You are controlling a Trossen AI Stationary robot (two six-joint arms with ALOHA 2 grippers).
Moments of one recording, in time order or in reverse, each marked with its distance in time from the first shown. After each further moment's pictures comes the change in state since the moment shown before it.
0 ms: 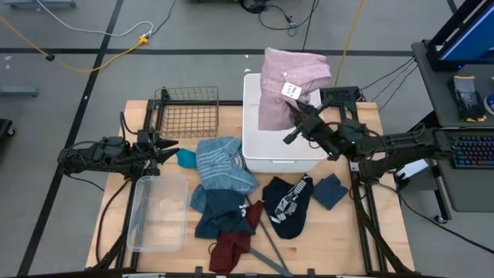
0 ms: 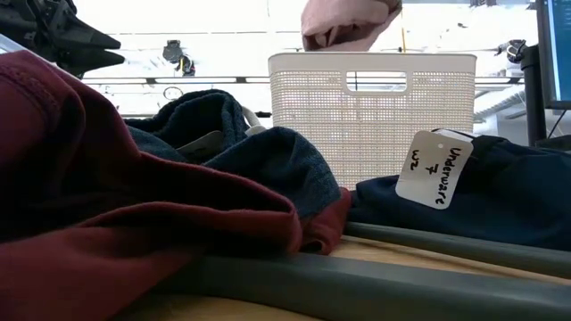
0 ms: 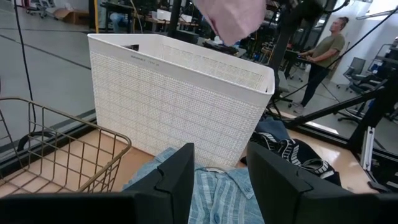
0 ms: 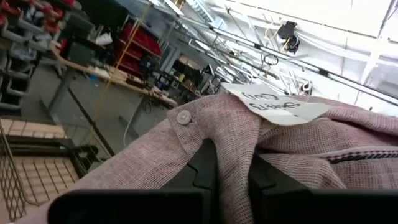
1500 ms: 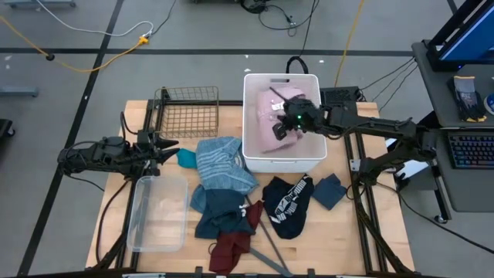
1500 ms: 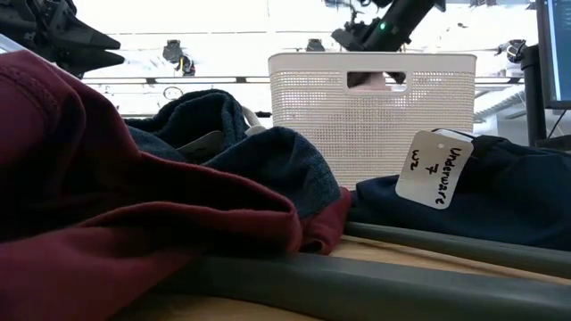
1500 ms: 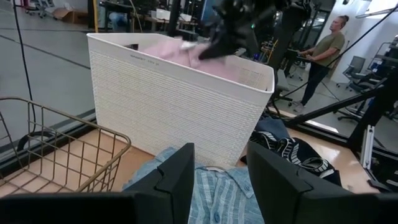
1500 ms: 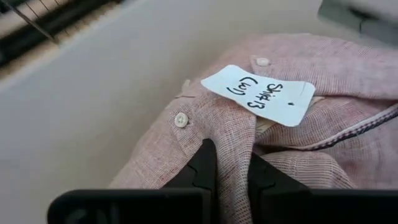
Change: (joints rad) left arm 0.000 0.000 0.000 -0.003 0.003 0.003; right arm -0.341 0.233 0.227 -1.029 -0.478 1.164
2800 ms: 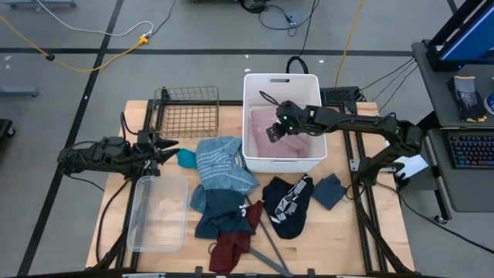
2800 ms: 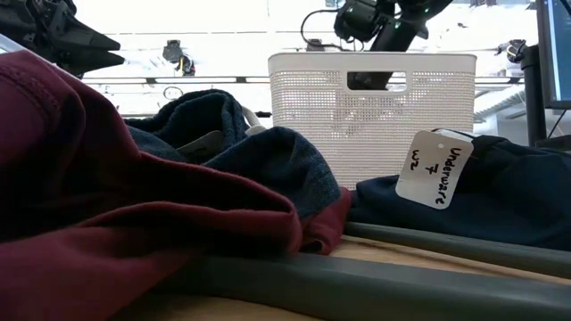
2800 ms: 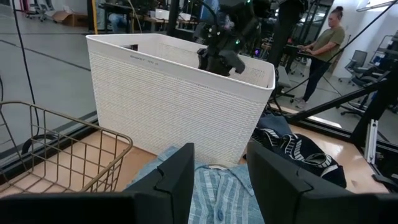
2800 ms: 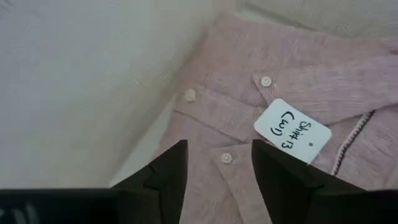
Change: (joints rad) left arm 0.000 0.000 0.000 -0.005 0.001 0.027; right arm -0.048 0.127 0.000 -0.043 -0.159 0.192
